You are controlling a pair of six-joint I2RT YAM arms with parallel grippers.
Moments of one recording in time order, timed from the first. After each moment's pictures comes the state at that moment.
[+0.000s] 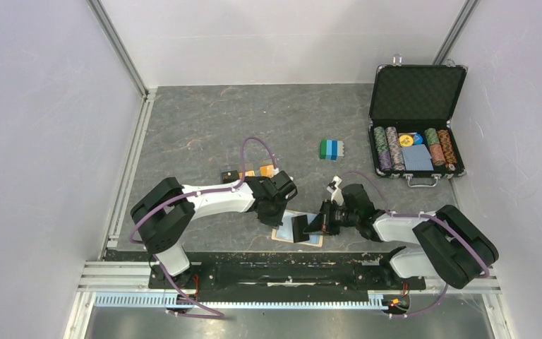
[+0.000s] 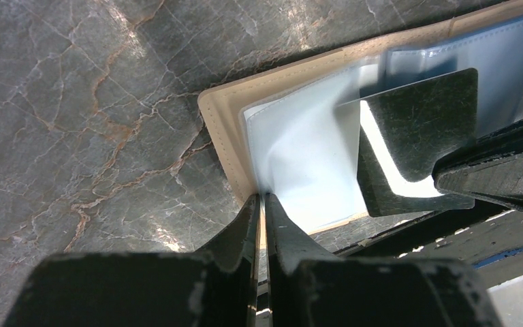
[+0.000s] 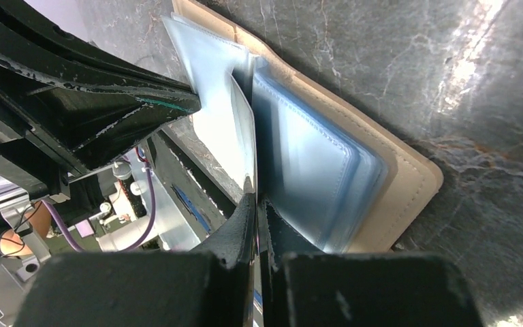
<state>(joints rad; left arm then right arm) -0.98 1.69 0.98 -0.54 0.02 -0.62 0.55 1.33 0.22 0.35 -0.60 0.91</state>
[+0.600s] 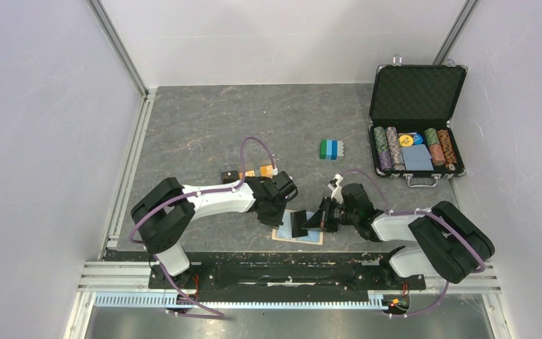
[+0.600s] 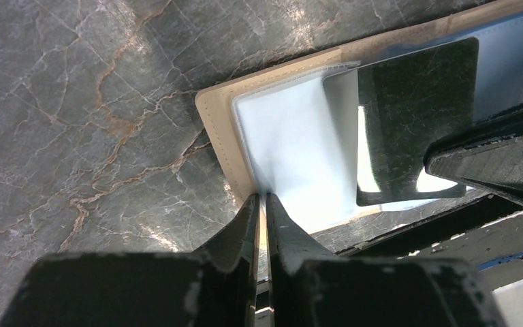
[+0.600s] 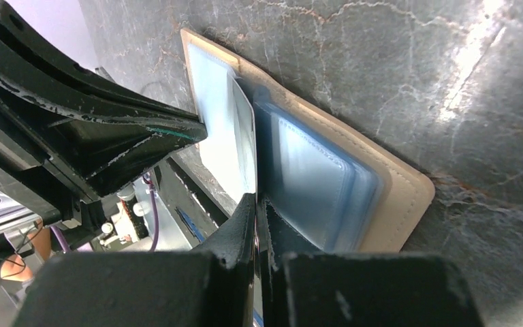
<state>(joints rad) -0.98 1.69 0.99 -0.54 0.00 -0.65 0.55 1.37 0.22 0.44 -0.55 0.93</state>
